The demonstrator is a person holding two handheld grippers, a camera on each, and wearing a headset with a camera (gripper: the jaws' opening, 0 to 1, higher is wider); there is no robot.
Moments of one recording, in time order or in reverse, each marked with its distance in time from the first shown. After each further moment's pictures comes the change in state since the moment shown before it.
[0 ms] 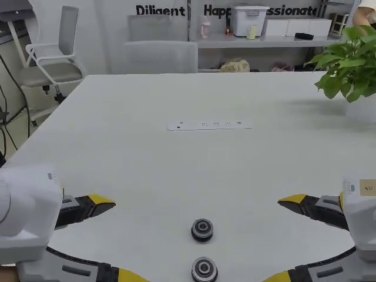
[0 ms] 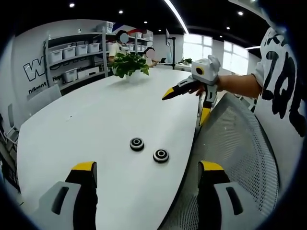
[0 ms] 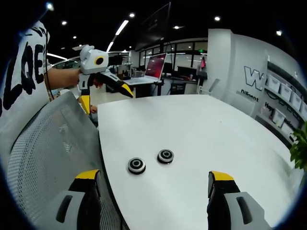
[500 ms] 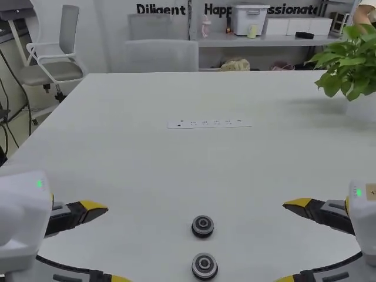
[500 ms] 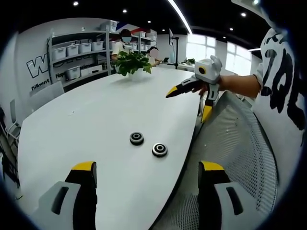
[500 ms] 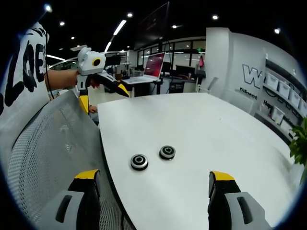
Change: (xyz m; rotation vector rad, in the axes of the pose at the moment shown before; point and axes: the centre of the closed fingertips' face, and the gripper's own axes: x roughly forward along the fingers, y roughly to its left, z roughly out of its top) left arm -0.009 -0.004 -0.012 -0.023 0.010 0.024; right arm -0.007 0.005 -0.008 0.018 0.003 -0.010
